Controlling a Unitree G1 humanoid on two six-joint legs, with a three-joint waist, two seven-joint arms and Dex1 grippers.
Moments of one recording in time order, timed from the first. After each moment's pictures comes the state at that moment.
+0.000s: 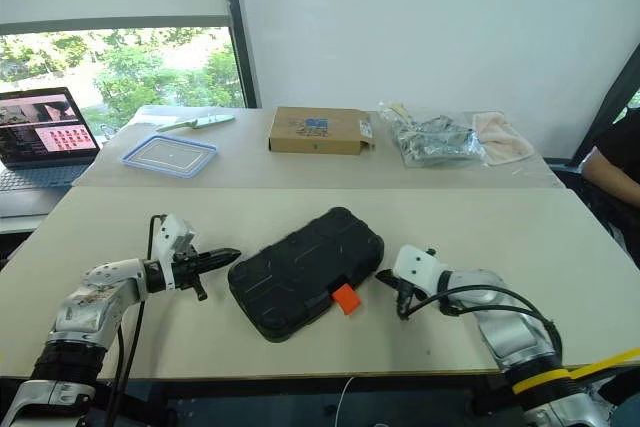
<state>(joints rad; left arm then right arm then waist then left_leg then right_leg) -0.43 0.60 0.13 0.27 -0.36 0.29 -1.03 -0.28 -0.79 0.14 0.03 0.09 0.07 0.94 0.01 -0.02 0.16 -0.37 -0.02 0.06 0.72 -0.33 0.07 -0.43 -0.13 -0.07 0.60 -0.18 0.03</state>
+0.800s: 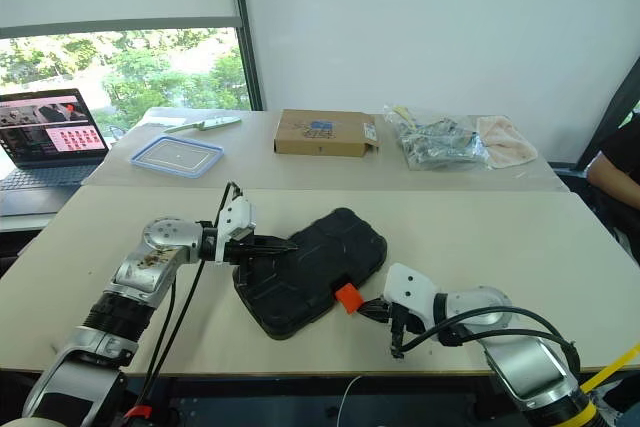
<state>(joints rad) -0.69 0.52 -0.18 0.34 -0.20 0.13 -1.23 -0.22 -0.76 0.21 -0.35 0.19 0.42 0.95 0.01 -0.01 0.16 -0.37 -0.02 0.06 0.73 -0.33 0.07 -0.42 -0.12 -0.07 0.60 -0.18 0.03</state>
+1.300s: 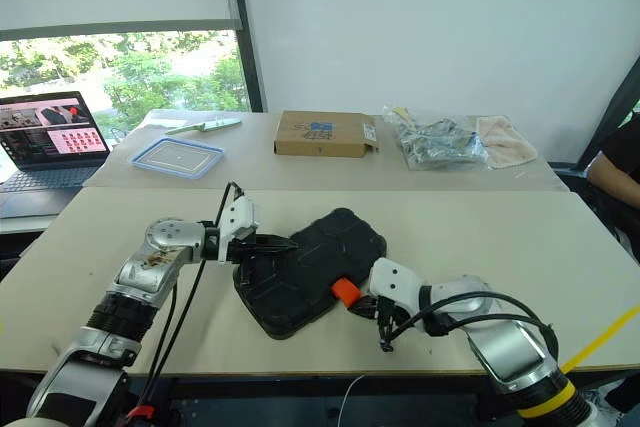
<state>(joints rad) -0.69 0.51 -0.18 0.32 -0.18 0.14 -1.19 -0.31 -0.75 0.27 -0.33 0.18 0.49 0.99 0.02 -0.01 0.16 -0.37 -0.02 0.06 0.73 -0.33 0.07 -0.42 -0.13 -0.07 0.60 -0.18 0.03</state>
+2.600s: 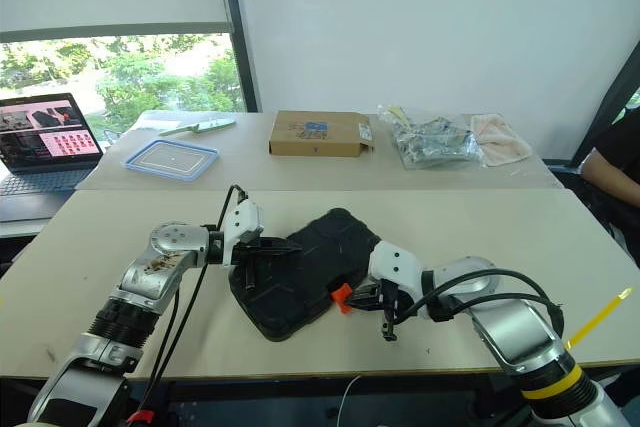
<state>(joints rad) -0.66 0.50 -0.19 0.27 -0.17 0.18 -1.16 -0.41 -0.76 0.26 -0.33 0.26 0.54 1.07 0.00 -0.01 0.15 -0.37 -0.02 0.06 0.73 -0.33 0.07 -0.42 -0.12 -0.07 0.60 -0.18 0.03</state>
